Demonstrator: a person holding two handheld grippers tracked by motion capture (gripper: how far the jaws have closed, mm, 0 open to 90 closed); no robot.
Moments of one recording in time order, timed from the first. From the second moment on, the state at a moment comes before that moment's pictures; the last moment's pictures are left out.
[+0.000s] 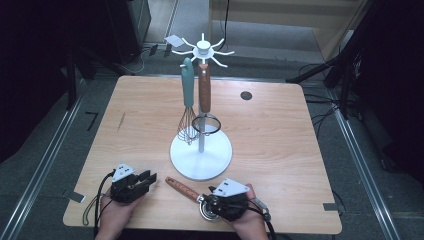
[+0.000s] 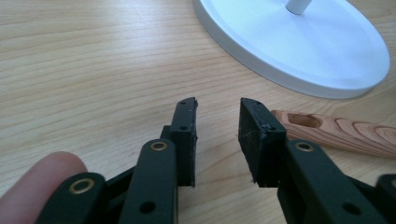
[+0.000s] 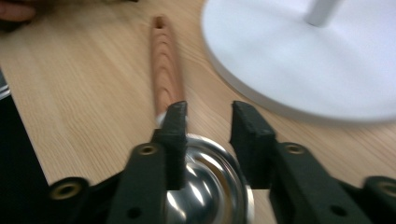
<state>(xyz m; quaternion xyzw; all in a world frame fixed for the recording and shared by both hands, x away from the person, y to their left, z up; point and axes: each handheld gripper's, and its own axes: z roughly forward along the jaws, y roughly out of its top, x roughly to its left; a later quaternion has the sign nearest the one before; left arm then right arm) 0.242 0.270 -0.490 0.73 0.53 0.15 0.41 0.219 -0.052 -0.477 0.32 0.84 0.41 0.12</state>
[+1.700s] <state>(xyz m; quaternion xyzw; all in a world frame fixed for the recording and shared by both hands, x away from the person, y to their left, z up) 0.224 0.207 -0.493 0.80 0.44 0.10 0.40 0.243 -0.062 -0.458 0.25 0.91 0.32 0.06</state>
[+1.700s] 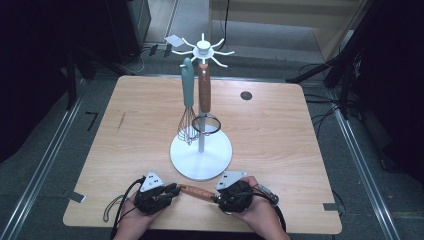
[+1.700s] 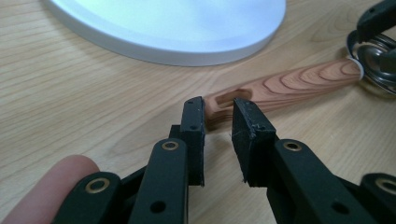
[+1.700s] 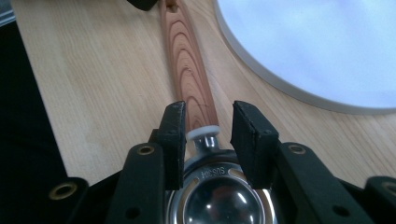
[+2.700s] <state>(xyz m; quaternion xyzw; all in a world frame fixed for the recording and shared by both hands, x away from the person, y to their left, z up) 0.218 0.195 -0.493 0.81 0.42 0.09 0.40 0.259 -0.027 -0.461 0.18 0.97 0.16 0.04</state>
